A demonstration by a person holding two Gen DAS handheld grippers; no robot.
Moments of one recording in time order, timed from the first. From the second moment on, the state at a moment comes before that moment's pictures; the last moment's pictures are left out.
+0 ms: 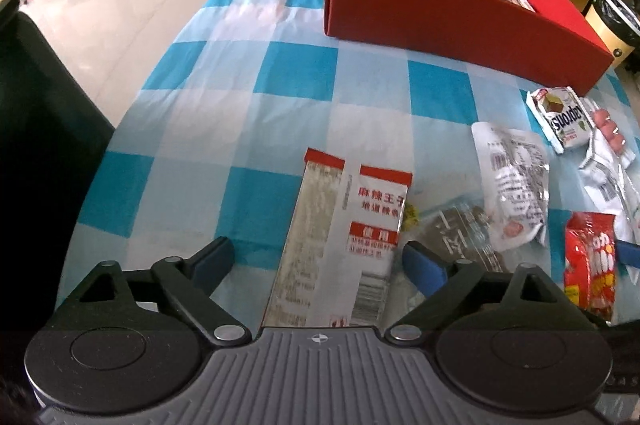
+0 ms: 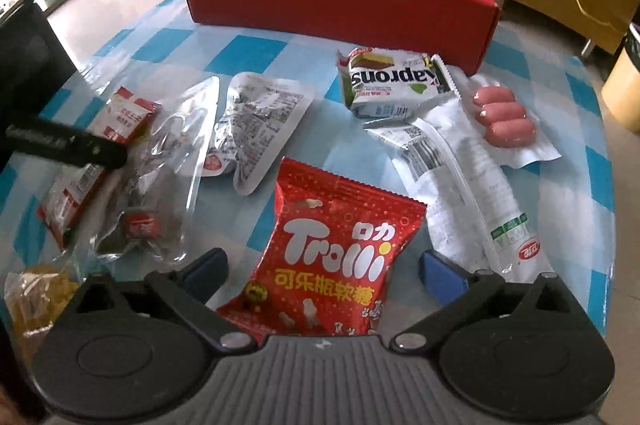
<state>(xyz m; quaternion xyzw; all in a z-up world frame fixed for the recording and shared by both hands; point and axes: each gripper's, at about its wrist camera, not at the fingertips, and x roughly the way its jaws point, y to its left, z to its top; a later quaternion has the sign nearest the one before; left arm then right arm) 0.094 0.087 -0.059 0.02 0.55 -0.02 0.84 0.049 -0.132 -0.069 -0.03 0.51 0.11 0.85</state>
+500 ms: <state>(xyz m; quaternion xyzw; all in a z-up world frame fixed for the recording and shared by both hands) 0.080 0.091 -0.043 -0.01 0.55 -0.01 0.84 0.049 -0.154 -0.052 0.01 0.48 0.12 0.87</state>
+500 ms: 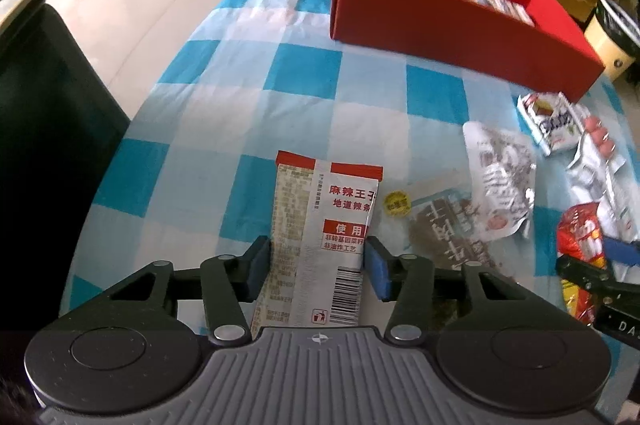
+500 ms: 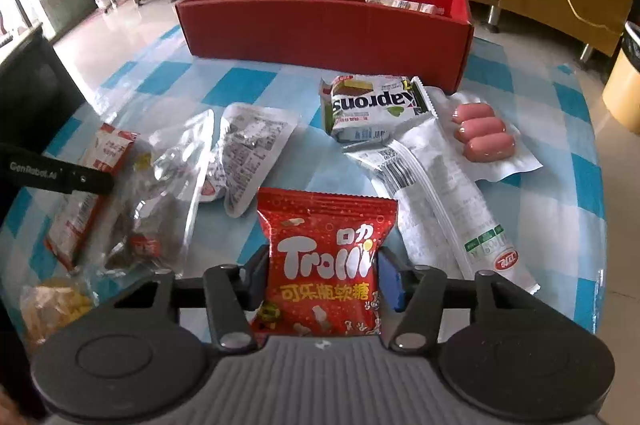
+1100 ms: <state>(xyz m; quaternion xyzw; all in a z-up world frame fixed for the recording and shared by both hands) 0.088 0.084 -0.015 -0.06 0.52 -0.04 0.85 0.058 -0.171 -0.033 0.08 0.45 0.13 0.88</state>
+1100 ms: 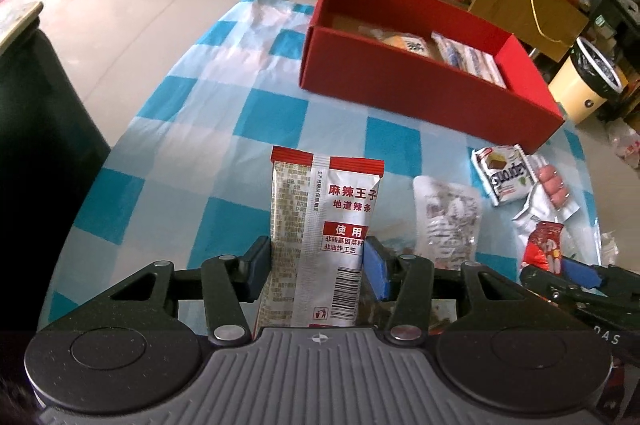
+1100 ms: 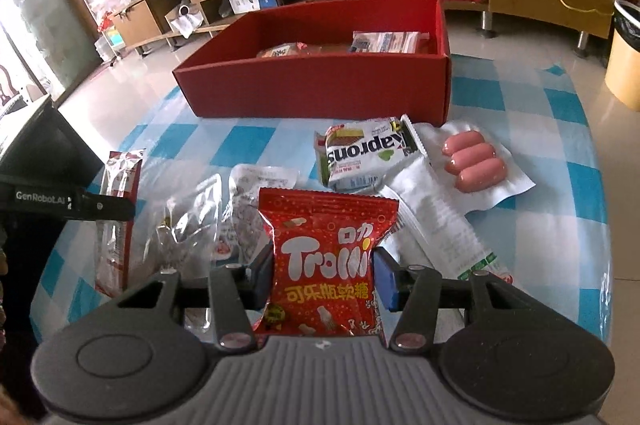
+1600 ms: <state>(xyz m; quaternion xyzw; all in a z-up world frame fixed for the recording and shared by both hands) 0.094 0.057 -0.006 -0.05 0.51 -0.06 0.86 0.067 -0.176 -0.024 0.10 0.44 0.13 0.88</state>
